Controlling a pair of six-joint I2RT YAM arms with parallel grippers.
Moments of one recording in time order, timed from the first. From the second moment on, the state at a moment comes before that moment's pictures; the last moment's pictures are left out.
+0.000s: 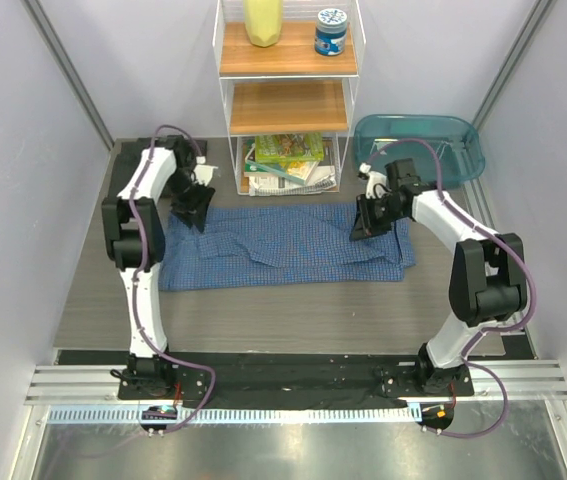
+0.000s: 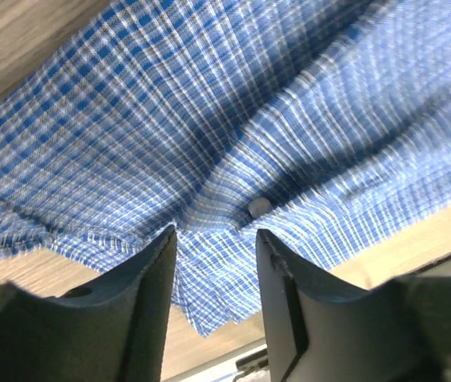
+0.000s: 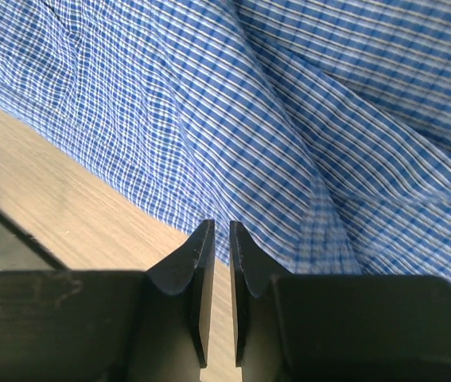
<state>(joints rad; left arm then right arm) -0.06 2.30 2.05 -1.34 0.25 0.40 0.15 1.70 1.23 -0.65 -0.53 0.00</state>
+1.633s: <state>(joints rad) -0.20 1.91 1.52 -0.99 0.49 0.22 0.23 1.67 1.26 -0.79 -0.26 -0.22</state>
